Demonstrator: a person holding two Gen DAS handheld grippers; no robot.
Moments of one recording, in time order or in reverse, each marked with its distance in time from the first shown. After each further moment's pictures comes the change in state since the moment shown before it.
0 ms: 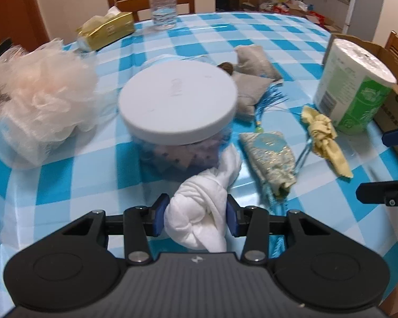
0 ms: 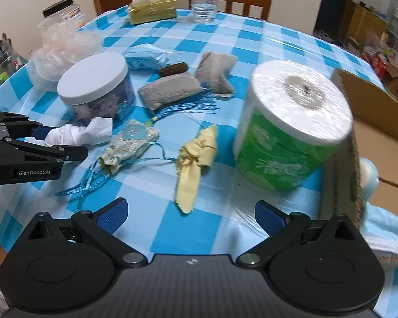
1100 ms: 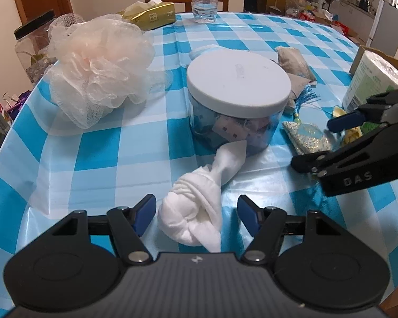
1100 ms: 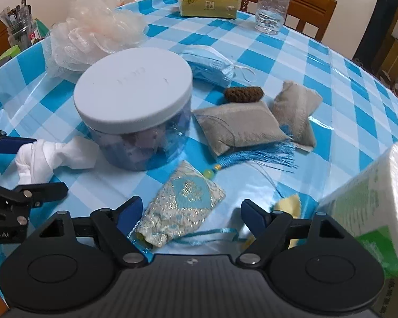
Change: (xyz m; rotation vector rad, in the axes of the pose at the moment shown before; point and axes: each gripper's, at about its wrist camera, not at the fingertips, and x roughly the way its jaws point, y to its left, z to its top) left arm -0.017 0.039 -0.024 -0.104 0.011 0.062; right arm 0.069 0.060 0.054 -0.182 0.010 0.035
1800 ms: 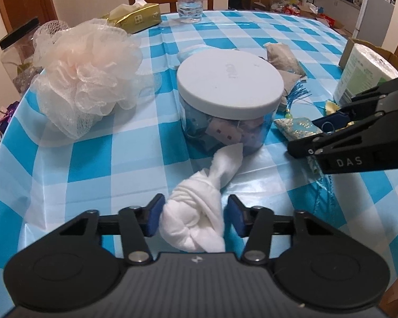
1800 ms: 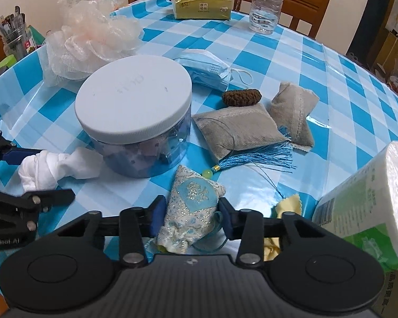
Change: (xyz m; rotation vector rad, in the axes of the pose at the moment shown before) left arm 0.004 0.002 0.005 0.061 0.004 -0.041; right arm -0.004 0.005 0.006 0.036 -0.001 -0.004
